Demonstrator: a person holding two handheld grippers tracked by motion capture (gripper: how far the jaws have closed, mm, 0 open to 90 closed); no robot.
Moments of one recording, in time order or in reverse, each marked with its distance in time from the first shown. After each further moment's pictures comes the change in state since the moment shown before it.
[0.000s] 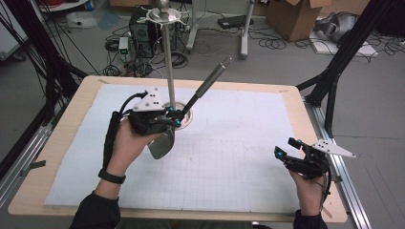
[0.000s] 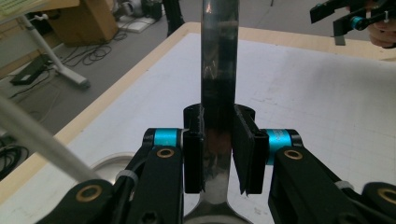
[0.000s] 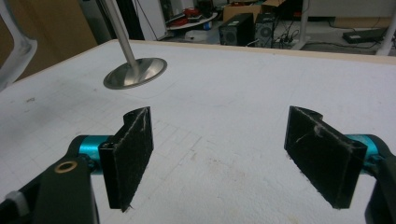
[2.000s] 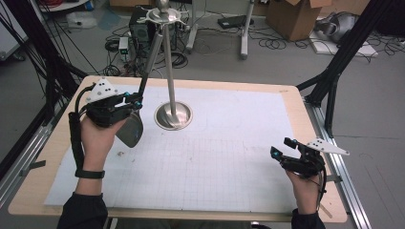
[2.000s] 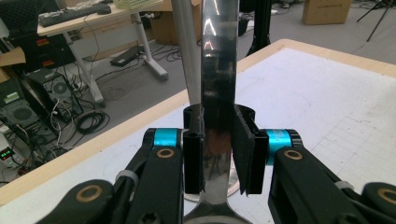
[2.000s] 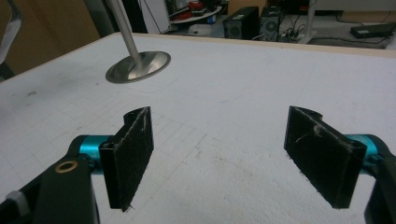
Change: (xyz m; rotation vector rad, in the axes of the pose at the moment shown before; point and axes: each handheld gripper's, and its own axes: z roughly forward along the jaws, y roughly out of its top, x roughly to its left) left arm 0.048 -0.035 -0.063 -0.068 0.338 -0.175; right arm 0.002 -0.002 0.010 0.024 0.017 -0.005
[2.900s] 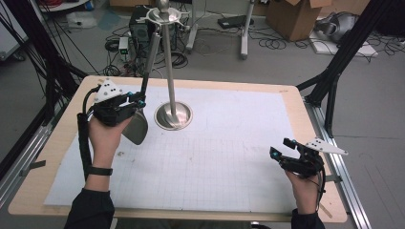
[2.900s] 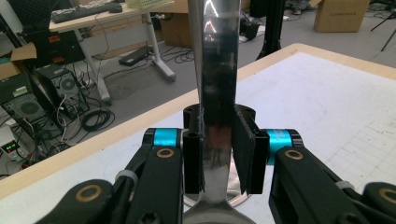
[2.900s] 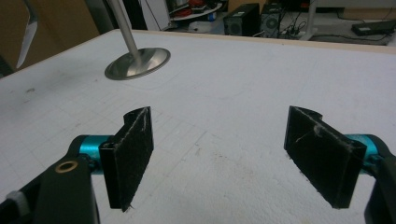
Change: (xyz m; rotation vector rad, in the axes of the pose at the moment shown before) left arm 0.001 -0.012 0.018 -0.024 0.038 -0.033; right arm 0.000 -0.002 0.002 0.013 -0.001 0.000
